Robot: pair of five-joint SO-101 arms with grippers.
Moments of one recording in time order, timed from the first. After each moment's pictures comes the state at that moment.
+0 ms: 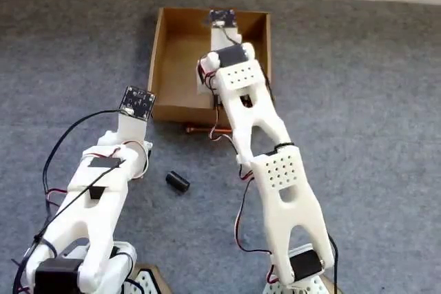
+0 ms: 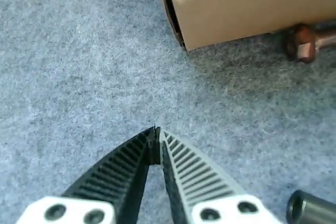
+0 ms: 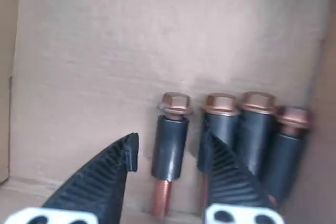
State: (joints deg) left arm -5.7 -25.9 67.9 21.5 -14.7; right arm -23.8 59.0 -70.5 84.4 -13.1
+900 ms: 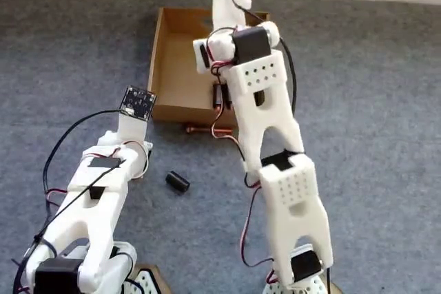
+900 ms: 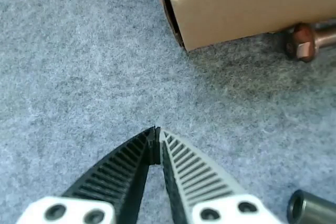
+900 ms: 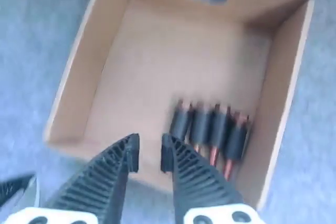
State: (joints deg) left arm -5.7 -25.9 67.9 21.5 -15.1; right arm -25.8 38.4 -74.2 100.4 -7.2
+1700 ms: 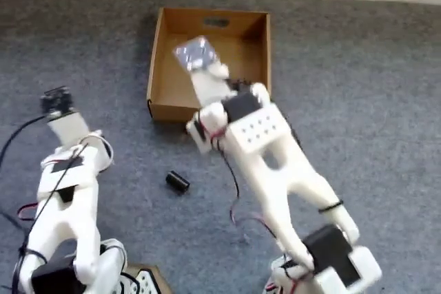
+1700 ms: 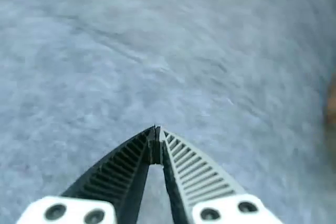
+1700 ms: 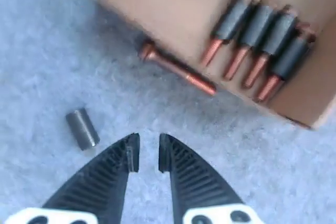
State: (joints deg) left arm -24.3 -25.9 66.5 20.2 9.6; right arm -35.6 -10.8 14.7 70.0 4.7
